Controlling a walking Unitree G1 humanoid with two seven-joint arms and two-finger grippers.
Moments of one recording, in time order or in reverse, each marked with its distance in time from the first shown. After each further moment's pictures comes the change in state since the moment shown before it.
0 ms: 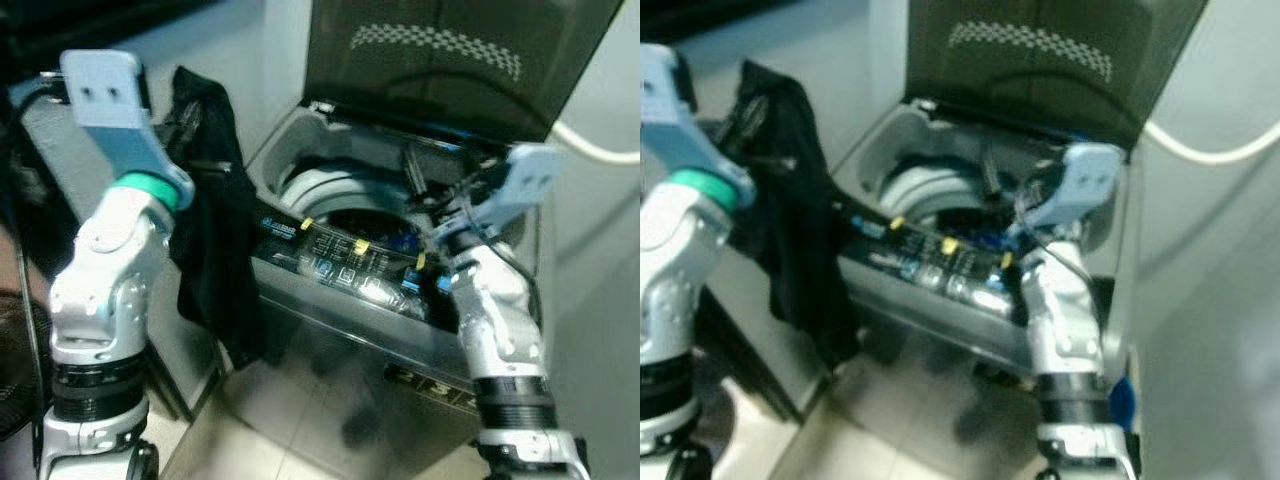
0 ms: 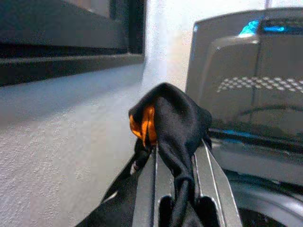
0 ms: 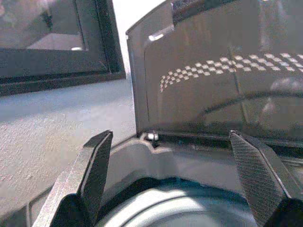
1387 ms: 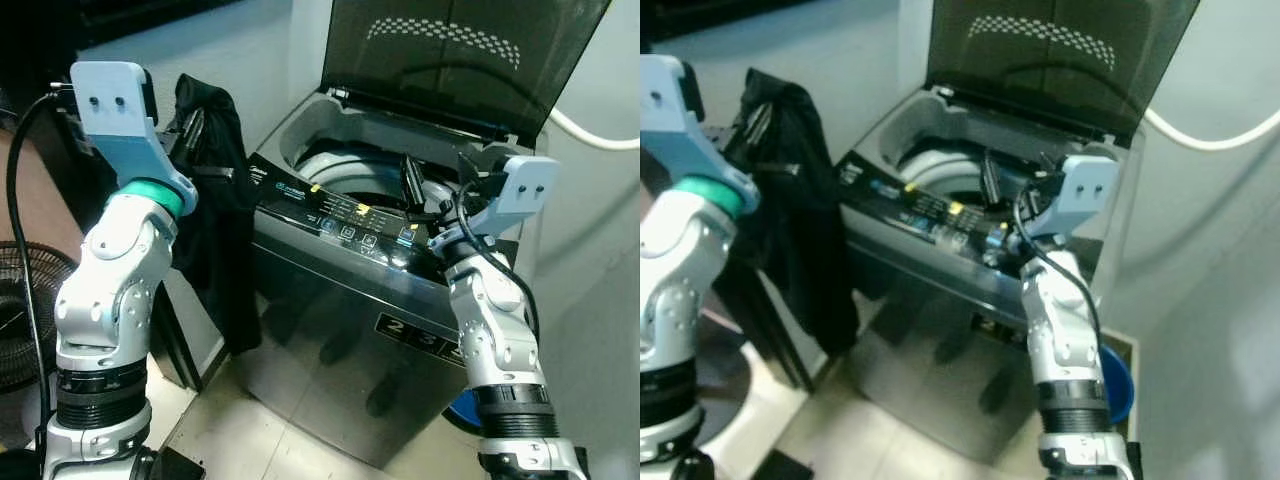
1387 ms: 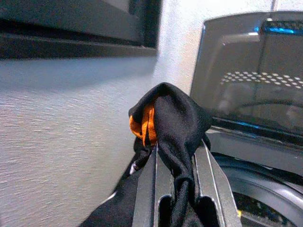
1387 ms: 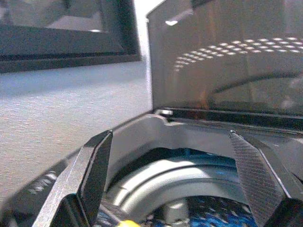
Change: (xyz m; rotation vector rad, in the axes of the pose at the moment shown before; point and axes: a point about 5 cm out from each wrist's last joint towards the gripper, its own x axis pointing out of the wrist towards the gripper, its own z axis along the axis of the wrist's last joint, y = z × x) left arm -0.002 0.005 0.001 -0.007 -0.011 0.042; right arm -0.001 0.004 -0.005 0.000 0.020 0.017
